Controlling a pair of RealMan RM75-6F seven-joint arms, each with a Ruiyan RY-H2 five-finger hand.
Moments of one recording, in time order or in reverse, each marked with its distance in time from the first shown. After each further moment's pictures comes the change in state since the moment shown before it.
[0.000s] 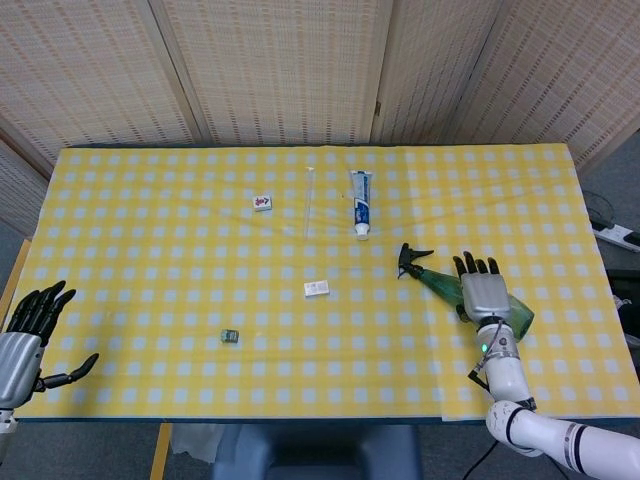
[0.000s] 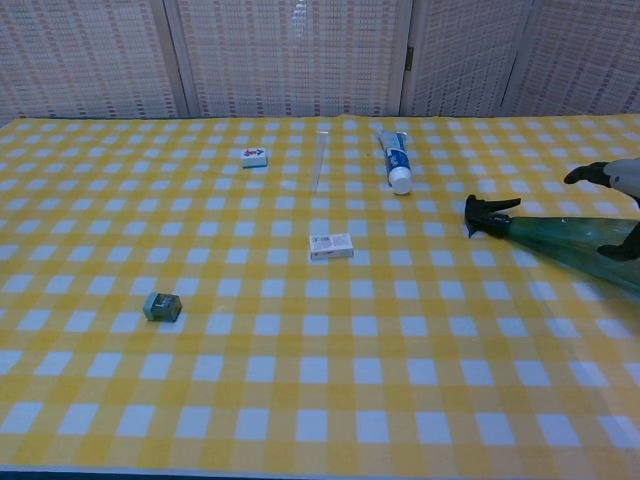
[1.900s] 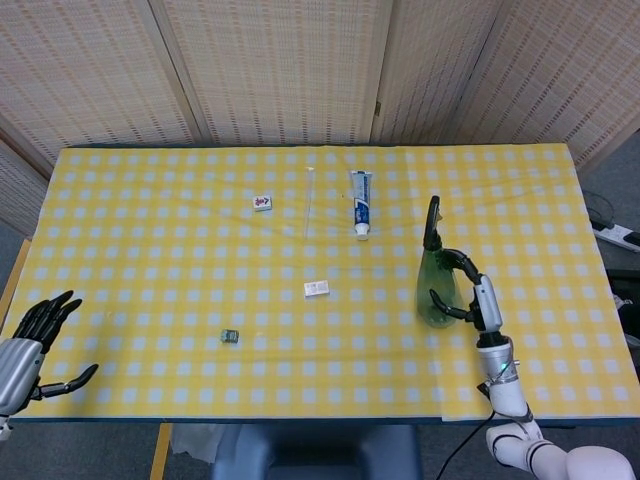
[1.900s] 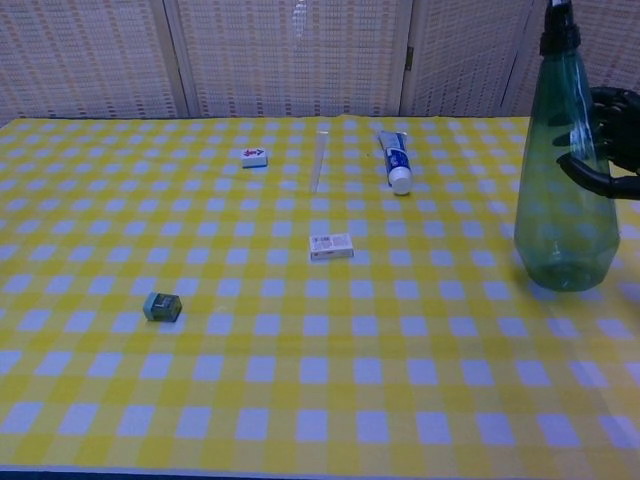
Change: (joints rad) left arm -0.012 0.072 0.056 -0.022 0.040 -0.045 -0.136; right arm -0.146 -0.471 -0.093 0.979 -0.910 0.388 2.029
